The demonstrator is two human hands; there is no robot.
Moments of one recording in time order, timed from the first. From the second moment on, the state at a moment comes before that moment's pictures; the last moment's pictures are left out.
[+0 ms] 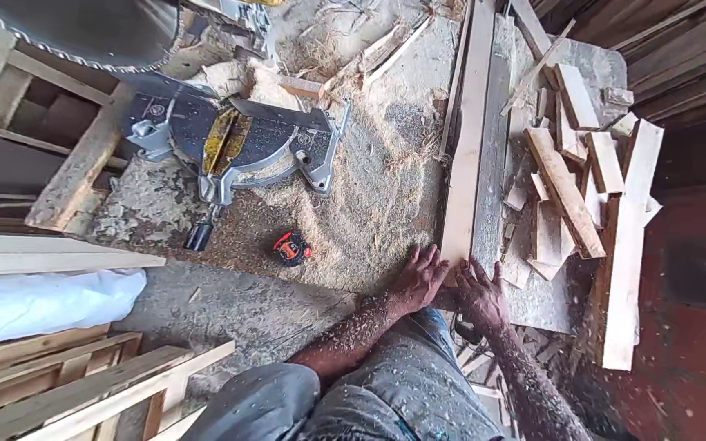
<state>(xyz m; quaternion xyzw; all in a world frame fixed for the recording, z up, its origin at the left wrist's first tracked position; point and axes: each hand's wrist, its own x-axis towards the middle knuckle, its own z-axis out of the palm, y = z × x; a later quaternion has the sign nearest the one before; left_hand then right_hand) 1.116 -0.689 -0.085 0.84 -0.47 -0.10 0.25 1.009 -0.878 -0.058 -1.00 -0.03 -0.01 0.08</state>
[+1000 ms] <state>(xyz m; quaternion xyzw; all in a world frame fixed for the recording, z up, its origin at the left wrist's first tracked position) 1.272 -0.760 -0.046 0.92 -0.26 -0.17 0.24 1.211 -0.960 -0.064 -0.99 0.09 0.09 0.04</state>
